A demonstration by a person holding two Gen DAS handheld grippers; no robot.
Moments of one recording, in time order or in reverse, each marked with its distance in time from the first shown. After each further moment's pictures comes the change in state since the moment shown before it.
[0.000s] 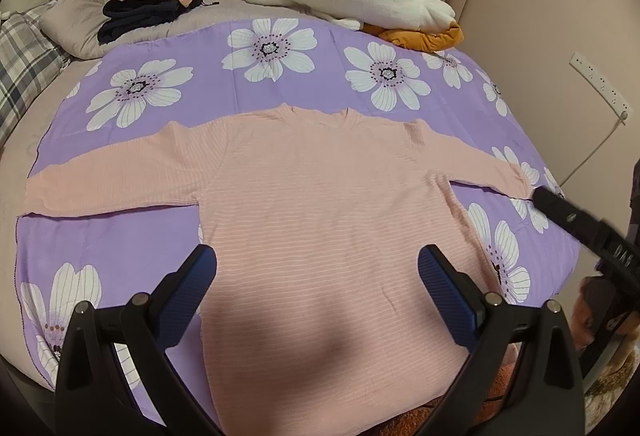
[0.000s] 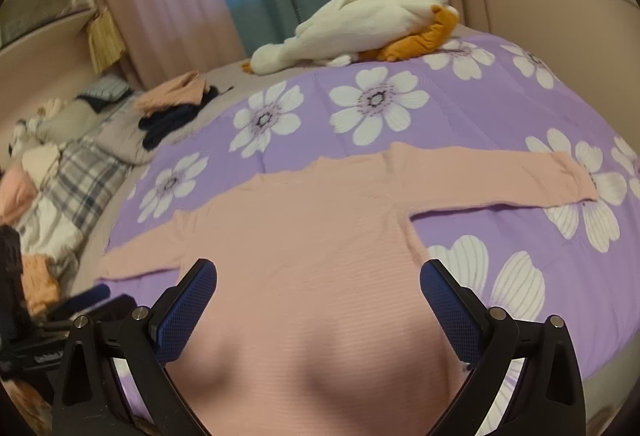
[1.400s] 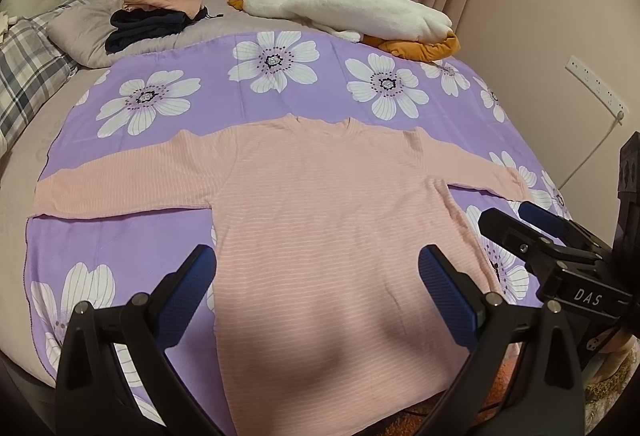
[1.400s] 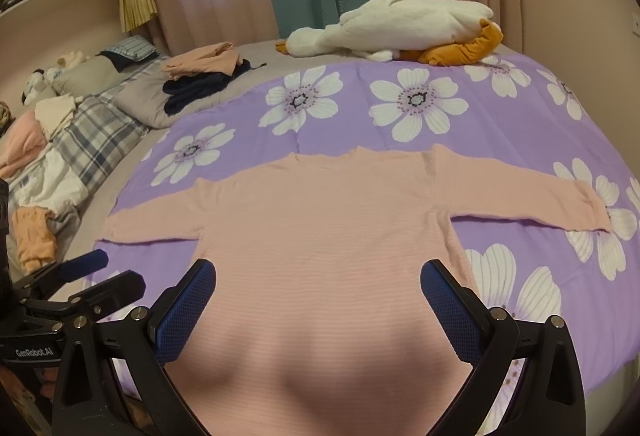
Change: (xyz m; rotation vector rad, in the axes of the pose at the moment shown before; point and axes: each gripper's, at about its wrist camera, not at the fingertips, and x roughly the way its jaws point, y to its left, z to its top) left arm -0.021 0.007 -0.007 0.010 -0.050 0.001; right arm 0.016 0.063 -0.019 -0.196 0.040 0.011
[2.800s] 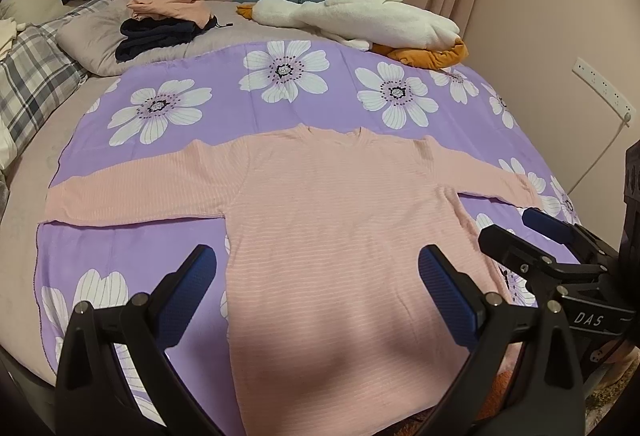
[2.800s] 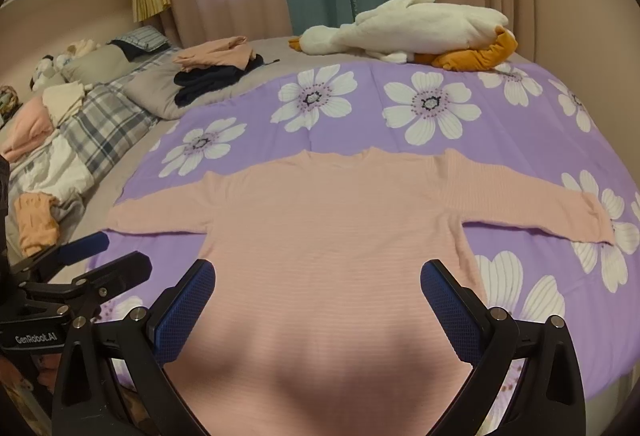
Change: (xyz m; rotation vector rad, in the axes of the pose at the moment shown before) left arm -0.005 0.004 0.006 0.001 -0.024 0.038; right arm 0.000 0.011 0.005 -0.046 0.007 0.022
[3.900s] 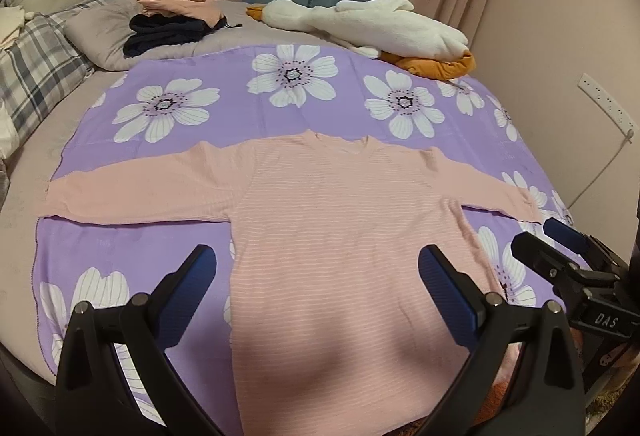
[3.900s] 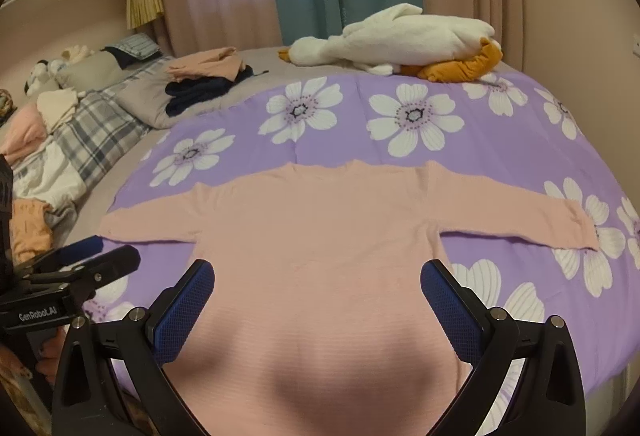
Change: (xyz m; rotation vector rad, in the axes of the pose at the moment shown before) left arm -0.001 0.015 0.002 -0.039 -0.024 0.004; right arm -0.012 -0.012 0.003 0.004 -0.021 -0.028
